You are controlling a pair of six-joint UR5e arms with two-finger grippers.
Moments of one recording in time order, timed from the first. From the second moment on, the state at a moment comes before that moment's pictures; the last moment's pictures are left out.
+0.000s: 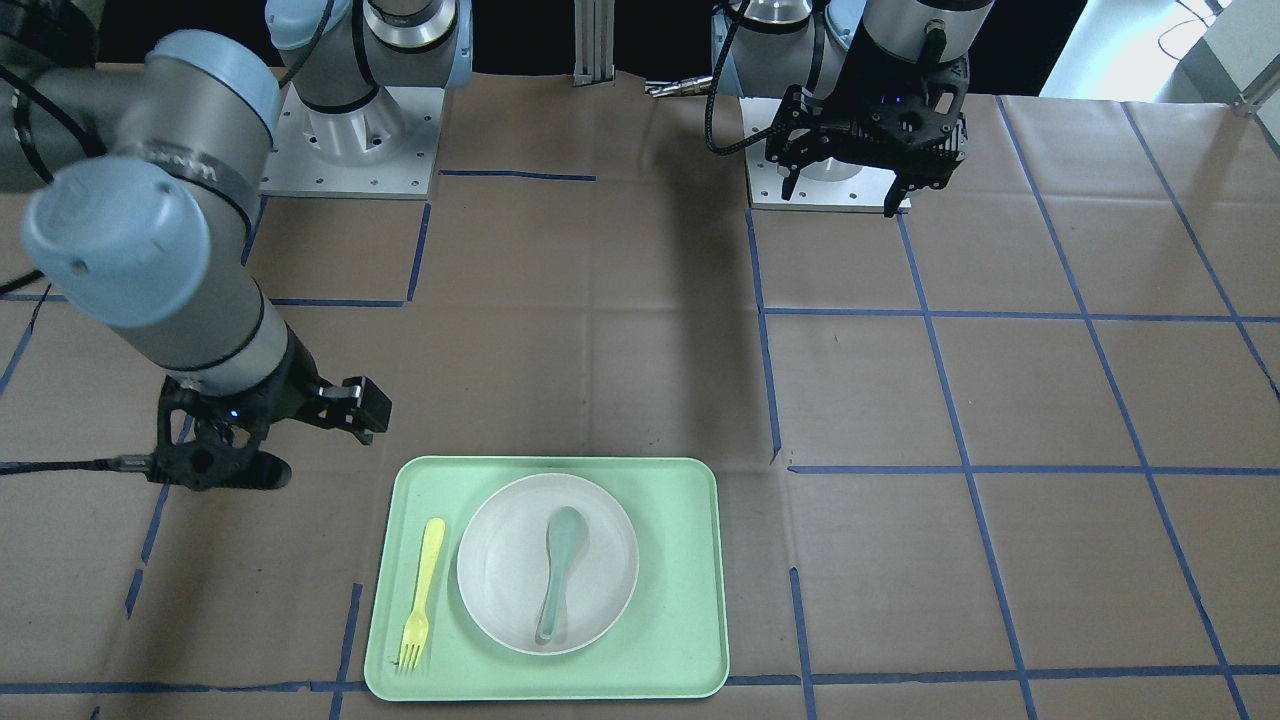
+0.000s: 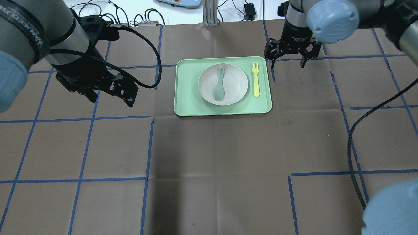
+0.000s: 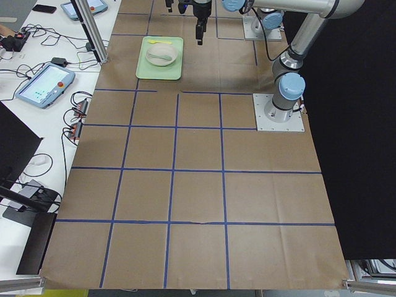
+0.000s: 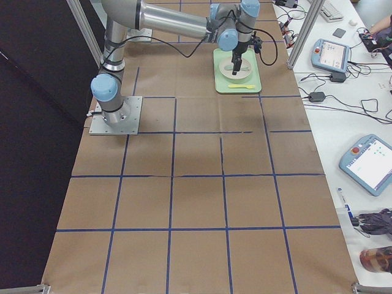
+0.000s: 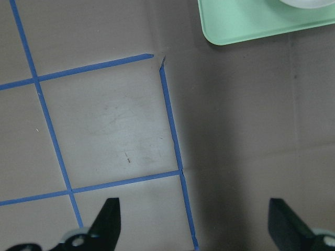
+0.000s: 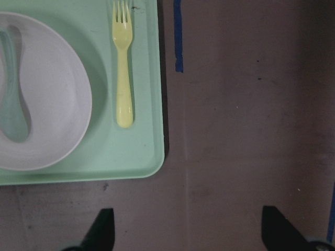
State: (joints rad) left arm -1.61 -1.46 -1.64 -1.65 1.57 0.15; right arm 1.57 -1.27 1.44 -1.66 -1.59 0.05
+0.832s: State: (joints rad) left arm -1.61 -1.45 -1.64 -1.64 1.58 0.15; right arm 1.57 -1.56 1.59 -1.51 -1.58 0.05
